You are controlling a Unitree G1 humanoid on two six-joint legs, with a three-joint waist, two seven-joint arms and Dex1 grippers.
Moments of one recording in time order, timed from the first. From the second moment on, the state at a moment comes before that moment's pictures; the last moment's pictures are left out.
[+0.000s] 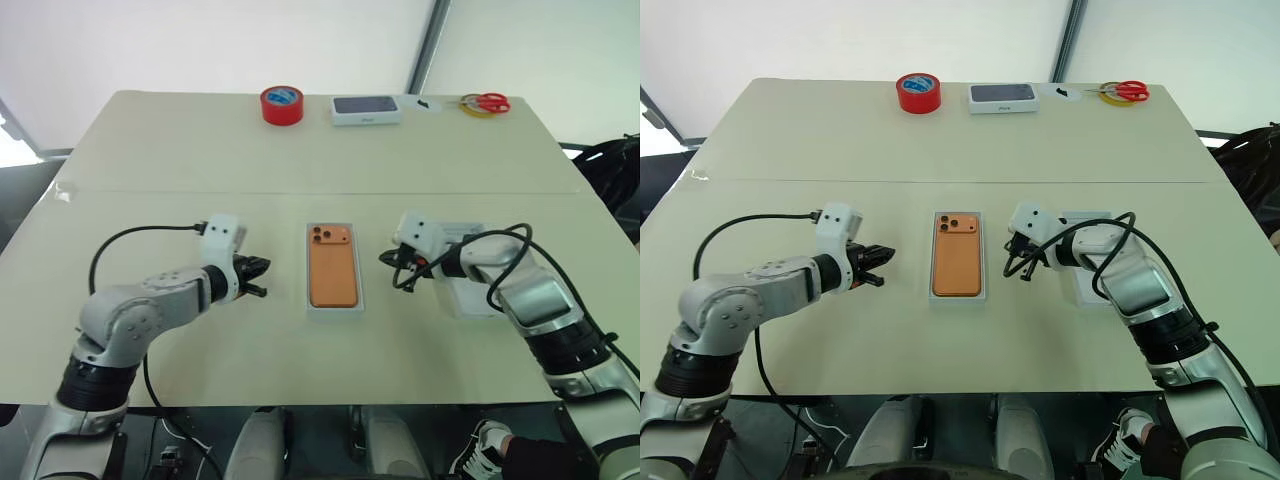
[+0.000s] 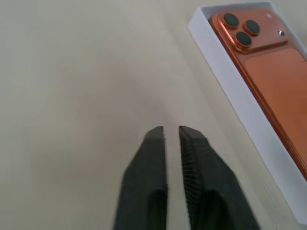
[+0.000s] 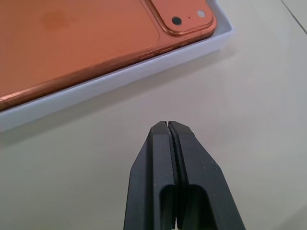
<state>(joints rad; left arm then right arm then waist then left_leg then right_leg) -0.41 0.61 -0.09 -0.31 -0.91 1.07 0.02 -0.56 -0.70 0.31 -0.08 0.01 0.60 0.89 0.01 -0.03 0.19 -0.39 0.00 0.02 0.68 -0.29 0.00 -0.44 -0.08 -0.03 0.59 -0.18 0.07</state>
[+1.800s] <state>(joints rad) -0.53 0.31 -0.22 -0.22 -0.55 1.13 -0.44 -0.43 -0.95 -0.01 -0.31 0.20 1.11 0.93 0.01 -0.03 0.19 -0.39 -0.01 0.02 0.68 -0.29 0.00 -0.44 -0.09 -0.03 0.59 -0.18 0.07</state>
